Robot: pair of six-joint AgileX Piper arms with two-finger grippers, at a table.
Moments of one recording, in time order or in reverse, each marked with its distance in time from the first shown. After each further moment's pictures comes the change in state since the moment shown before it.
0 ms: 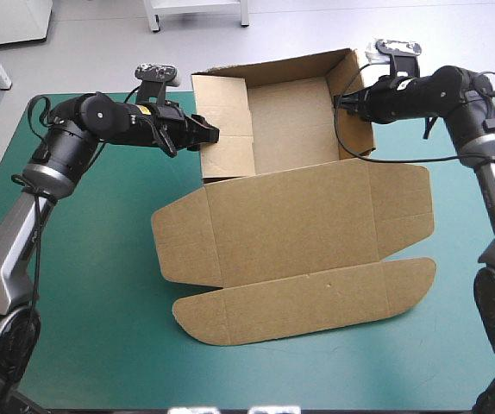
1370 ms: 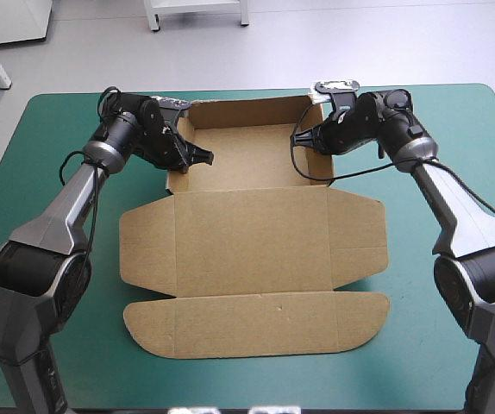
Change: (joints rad) left arm -0.013 0.304 -0.171 0.424 0.227 -0.274; right arm 0.195 0.145 0.004 -0.251 0.030 0.178
